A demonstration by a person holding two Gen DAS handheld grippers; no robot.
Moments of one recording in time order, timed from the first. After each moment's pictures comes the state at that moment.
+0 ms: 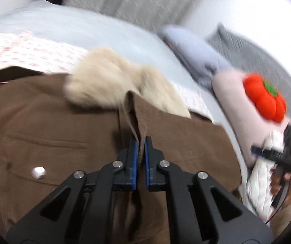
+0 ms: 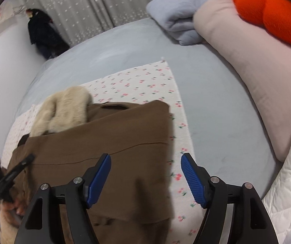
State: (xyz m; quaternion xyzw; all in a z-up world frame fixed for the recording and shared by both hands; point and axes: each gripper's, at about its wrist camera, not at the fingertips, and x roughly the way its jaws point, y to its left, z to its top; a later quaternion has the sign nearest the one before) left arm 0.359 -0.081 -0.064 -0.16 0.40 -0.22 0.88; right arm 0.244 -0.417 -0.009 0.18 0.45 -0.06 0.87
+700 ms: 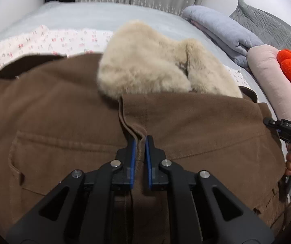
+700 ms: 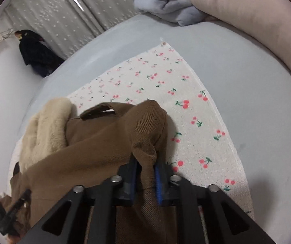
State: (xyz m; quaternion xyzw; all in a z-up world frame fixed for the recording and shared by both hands) left arm 0.392 -0.093 -0.112 -0.04 0.45 -0.15 0.88; right arm 0.324 -0.410 -0.099 0.26 0.43 -0.07 0.86
